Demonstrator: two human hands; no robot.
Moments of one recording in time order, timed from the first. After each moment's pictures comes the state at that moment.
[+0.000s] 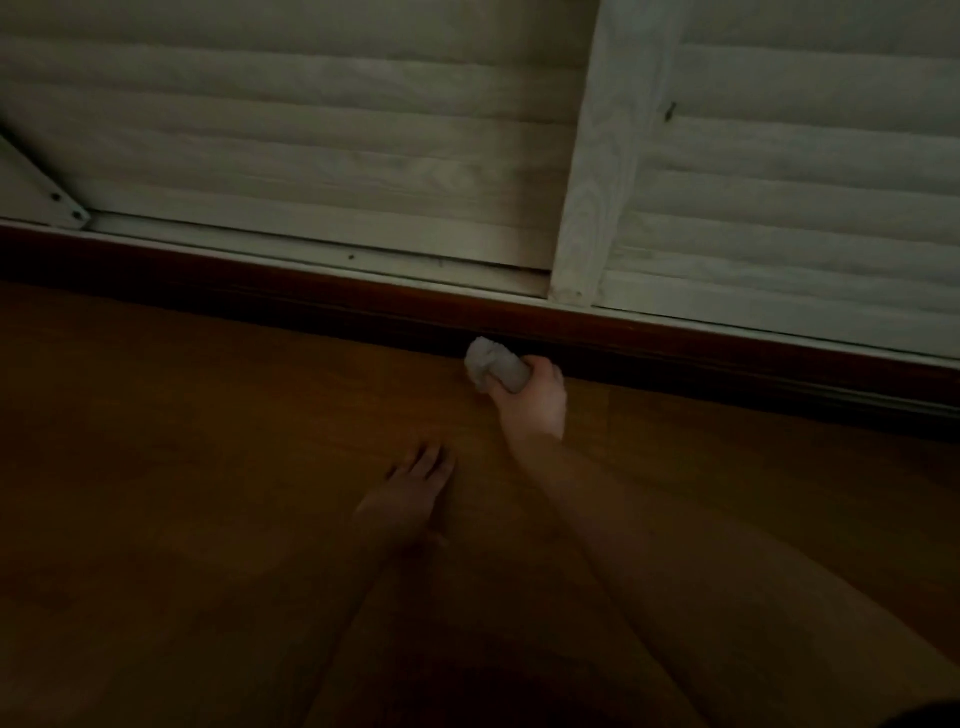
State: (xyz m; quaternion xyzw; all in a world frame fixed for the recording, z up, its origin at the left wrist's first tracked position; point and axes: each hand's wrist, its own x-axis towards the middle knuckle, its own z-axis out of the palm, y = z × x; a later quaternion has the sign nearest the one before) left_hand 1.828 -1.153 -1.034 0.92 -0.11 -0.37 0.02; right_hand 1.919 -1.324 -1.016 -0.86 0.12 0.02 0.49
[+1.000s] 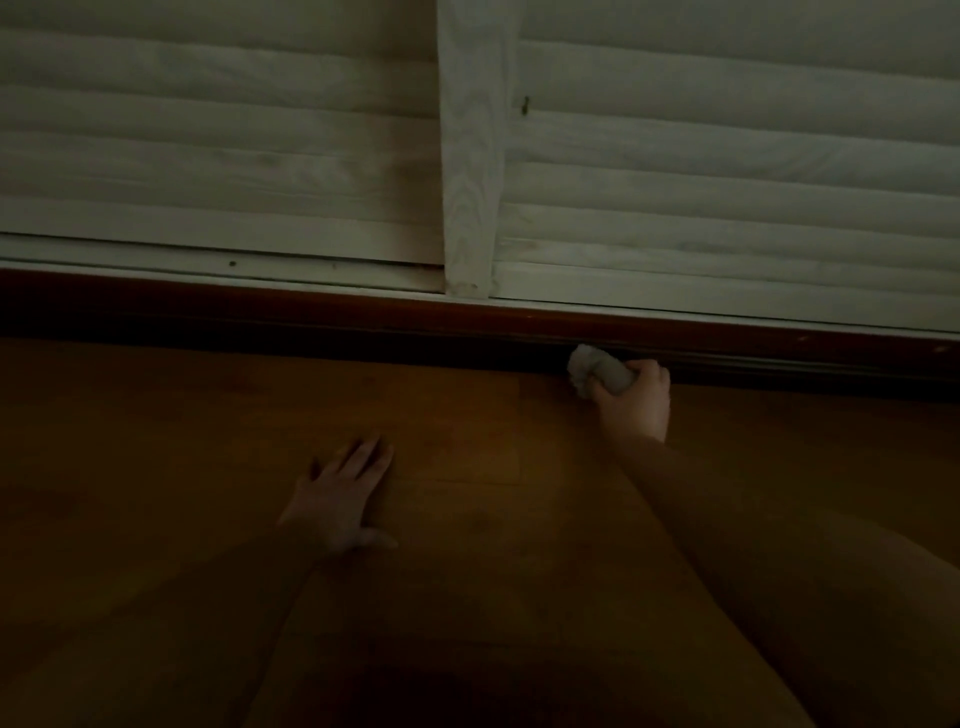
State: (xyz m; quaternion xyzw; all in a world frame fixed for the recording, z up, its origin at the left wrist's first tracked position) left_hand 1.839 -1.161 -1.047 0.93 -0.15 -0.32 0.00; right_hand 1.896 -1.532 -1.011 -0.88 0.28 -0.08 0.37
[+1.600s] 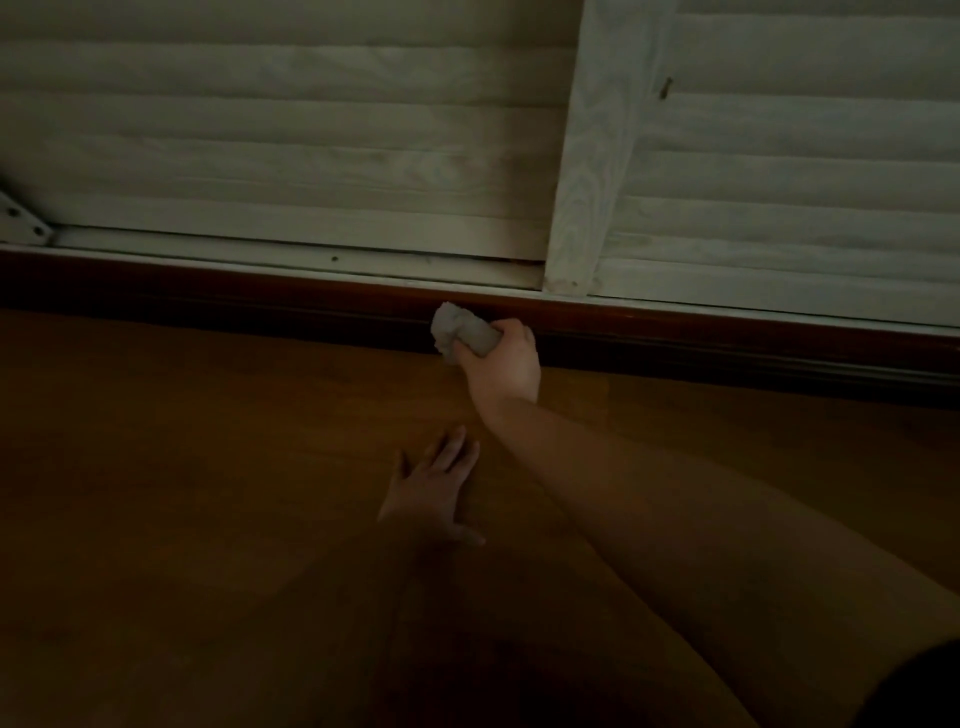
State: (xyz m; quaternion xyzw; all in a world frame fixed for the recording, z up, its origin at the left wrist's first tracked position) left_hand 1.839 -1.168 -1.044 0.93 -0.14 -0.34 0.05; right_hand 1.941 -1.291 -0.987 -0.86 0.12 -0.01 0.49
